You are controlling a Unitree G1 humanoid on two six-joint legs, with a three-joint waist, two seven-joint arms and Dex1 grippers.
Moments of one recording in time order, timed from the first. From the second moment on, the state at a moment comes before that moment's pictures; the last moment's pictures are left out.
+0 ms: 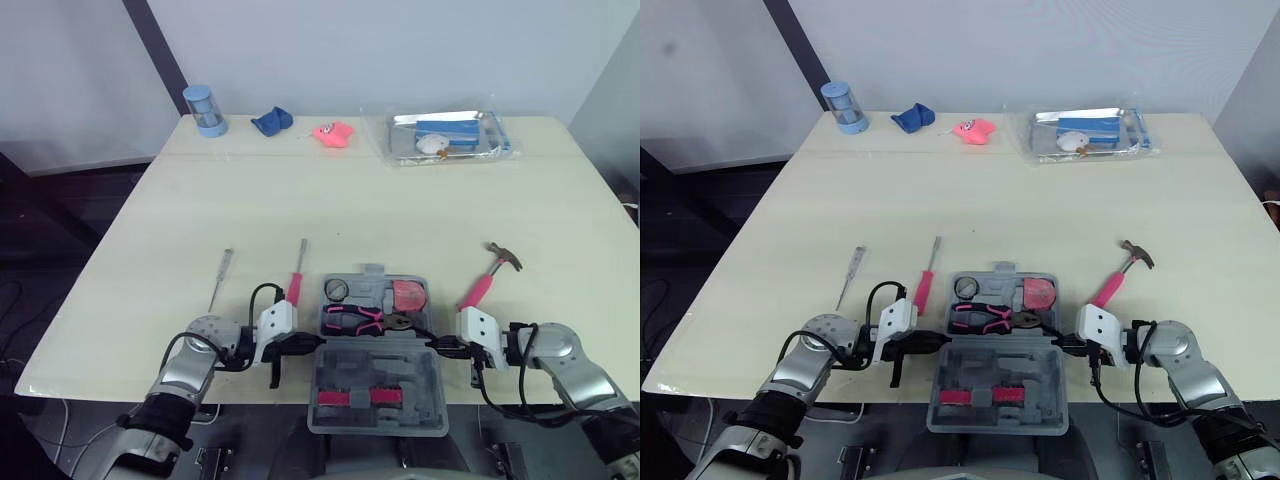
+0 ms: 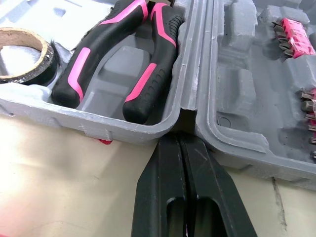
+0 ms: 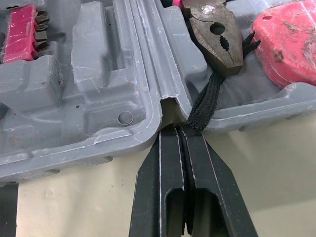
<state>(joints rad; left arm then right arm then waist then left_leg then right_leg) -0.21 0.56 -0.19 0.34 -0.14 -0.12 -1.26 -0.12 -0.64 0.22 0.13 0.09 -0.03 1.13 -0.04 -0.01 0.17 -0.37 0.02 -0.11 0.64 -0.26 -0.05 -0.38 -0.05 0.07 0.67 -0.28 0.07</state>
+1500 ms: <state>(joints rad) -0.35 0.44 -0.16 0.50 -0.08 -0.11 -1.09 -0.23 -0.56 0.17 0.29 0.04 -0.11 1.01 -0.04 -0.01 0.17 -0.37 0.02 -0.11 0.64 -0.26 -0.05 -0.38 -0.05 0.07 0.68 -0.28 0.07</state>
